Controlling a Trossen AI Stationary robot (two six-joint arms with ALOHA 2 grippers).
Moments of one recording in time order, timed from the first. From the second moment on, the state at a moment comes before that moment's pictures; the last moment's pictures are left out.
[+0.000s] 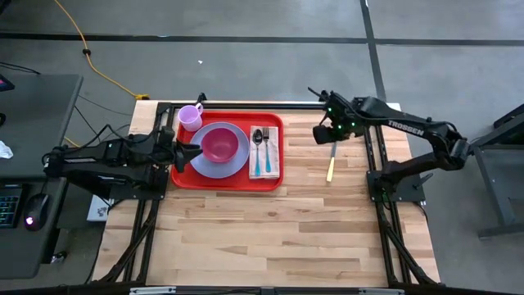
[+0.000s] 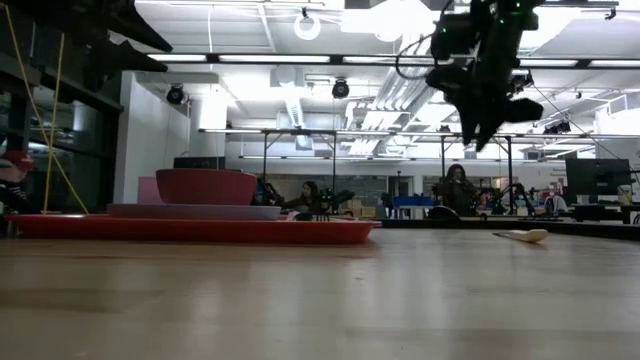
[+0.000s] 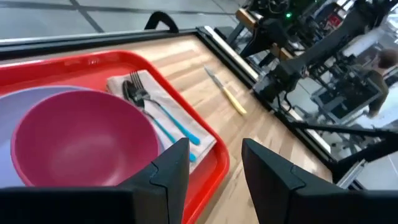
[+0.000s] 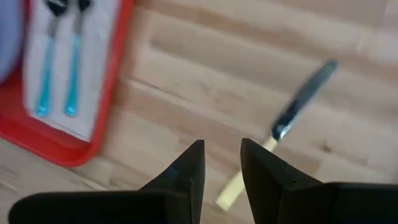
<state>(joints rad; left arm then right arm) 0.00 0.39 0.56 -0.50 -0.34 -0.73 -0.59 1.30 1.07 -1.02 -0.09 0.73</state>
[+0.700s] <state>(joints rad) 0.00 0.33 0.56 -0.55 -0.27 -0.71 -0.41 1.33 0.95 -1.06 -0.05 1.06</state>
